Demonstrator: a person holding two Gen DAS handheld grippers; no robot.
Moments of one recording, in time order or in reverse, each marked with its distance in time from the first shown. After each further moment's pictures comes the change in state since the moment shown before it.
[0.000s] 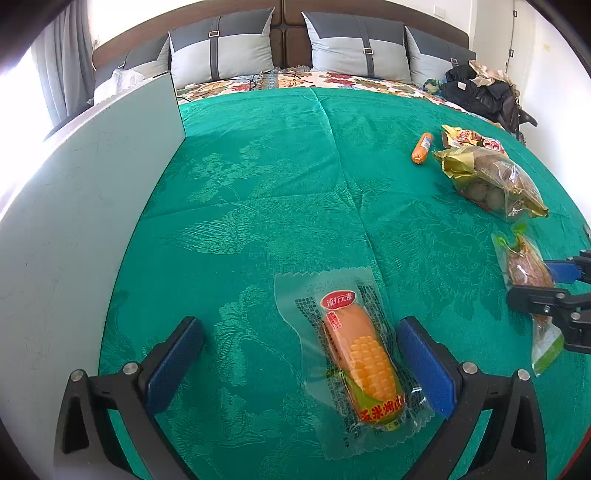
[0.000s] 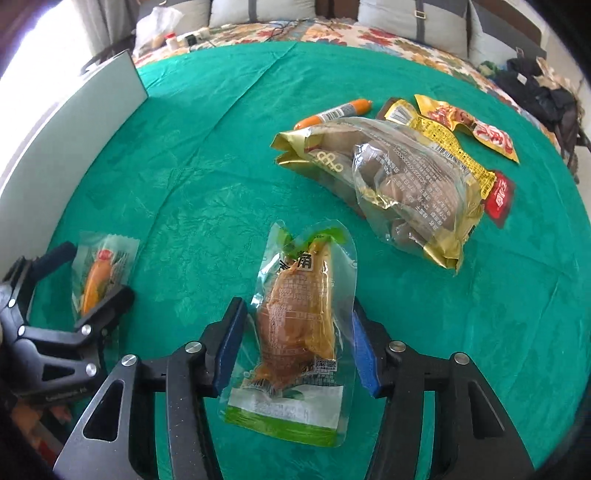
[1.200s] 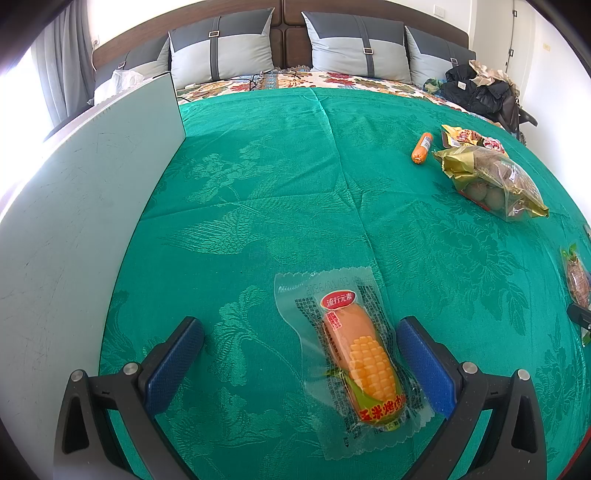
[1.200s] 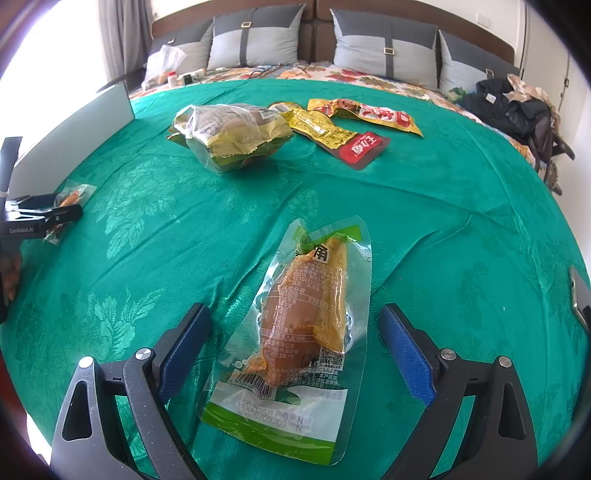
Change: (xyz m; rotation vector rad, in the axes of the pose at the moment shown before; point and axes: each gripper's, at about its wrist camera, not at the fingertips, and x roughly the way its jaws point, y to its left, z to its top) left arm -0.001 0.000 0.000 0.000 0.000 0.001; right arm -0.031 -0.118 -0.093 -0.013 -0.239 -0.039
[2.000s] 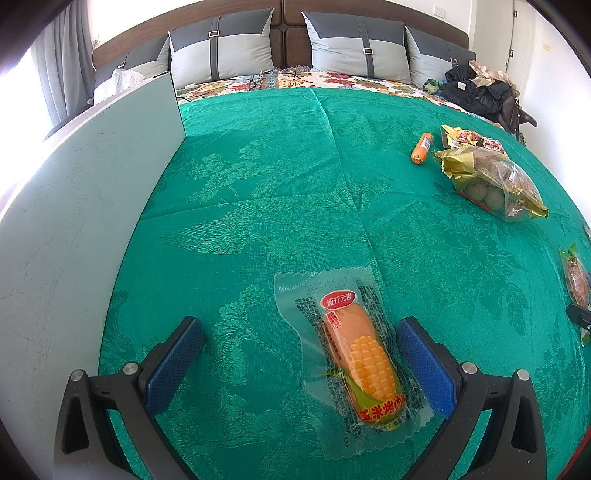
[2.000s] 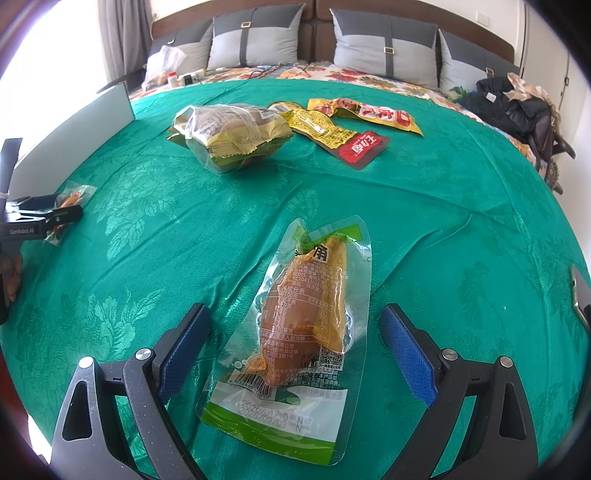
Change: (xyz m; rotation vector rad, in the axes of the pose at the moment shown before) left arm 0.000 0.000 0.000 -0.002 0.001 -0.004; right arm 0.000 -0.001 -0.001 0.001 -0.001 0.000
